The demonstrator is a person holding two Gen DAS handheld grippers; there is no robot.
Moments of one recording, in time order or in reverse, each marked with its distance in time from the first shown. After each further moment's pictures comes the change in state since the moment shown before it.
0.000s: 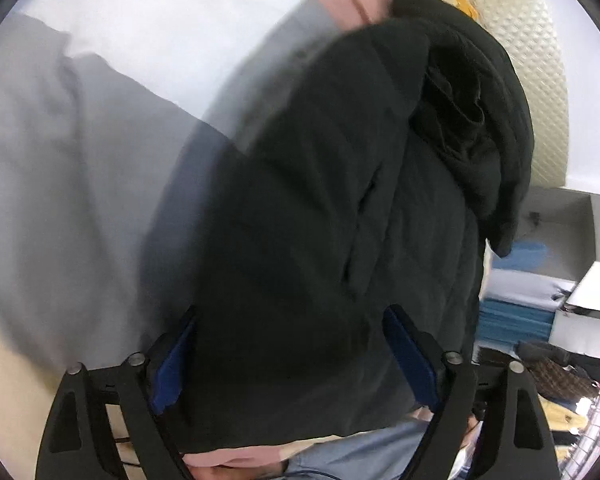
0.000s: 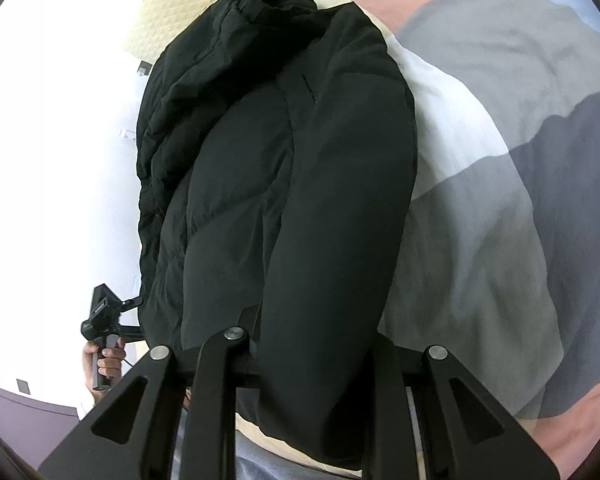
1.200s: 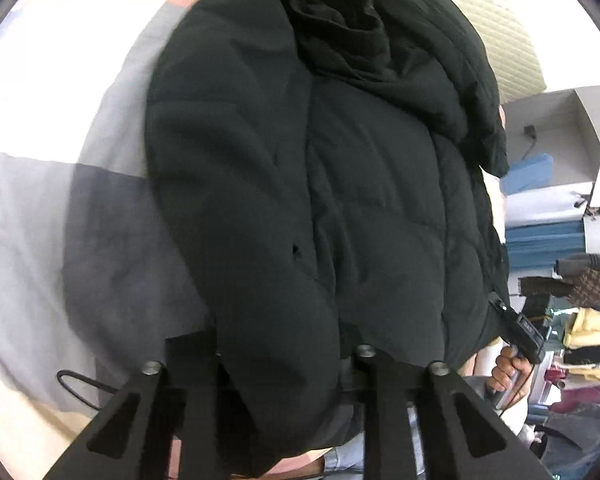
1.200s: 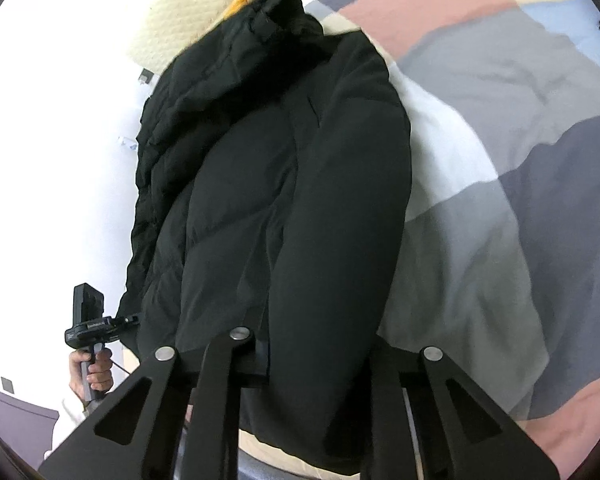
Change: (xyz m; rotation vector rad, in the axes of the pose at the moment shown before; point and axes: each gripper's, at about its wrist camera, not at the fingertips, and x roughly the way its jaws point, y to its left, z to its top) left arm 0.015 -0.066 -0.023 0.315 0.005 0.085; right arm -0.013 0.013 -0.003 -0.051 -0.090 -0.045
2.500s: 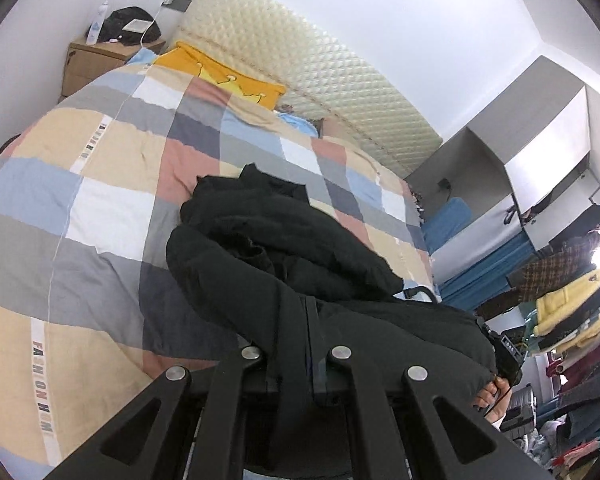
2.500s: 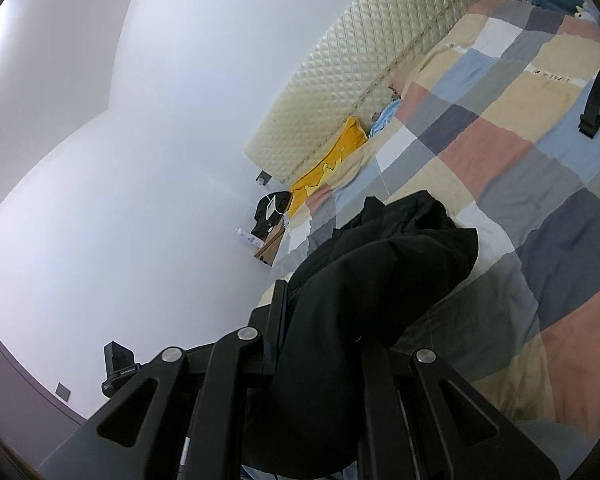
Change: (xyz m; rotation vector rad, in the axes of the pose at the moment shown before) left arm -0.271 -0.084 -0.122 0.207 -0.467 -0.127; right arm -0.222 0.090 -0.075 -0.047 -0.414 0.335
